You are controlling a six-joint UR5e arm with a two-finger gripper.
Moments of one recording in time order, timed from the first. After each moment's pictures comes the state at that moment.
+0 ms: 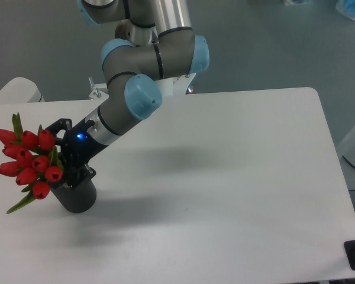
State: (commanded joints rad) arm 2.24 -1.84 -1.82 -0.96 0.66 1.20
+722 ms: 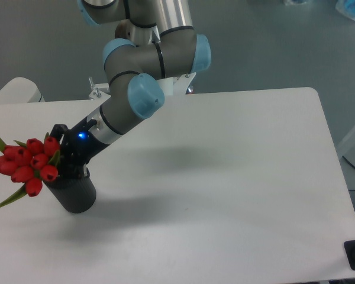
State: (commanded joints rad) arm 2.28 -1.83 -1.82 -0.96 0.59 1.16
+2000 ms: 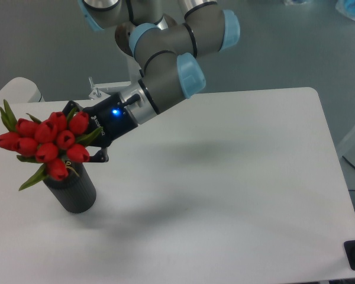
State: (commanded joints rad) arm 2.43 -1.76 -1.79 -0.96 0.23 0.95
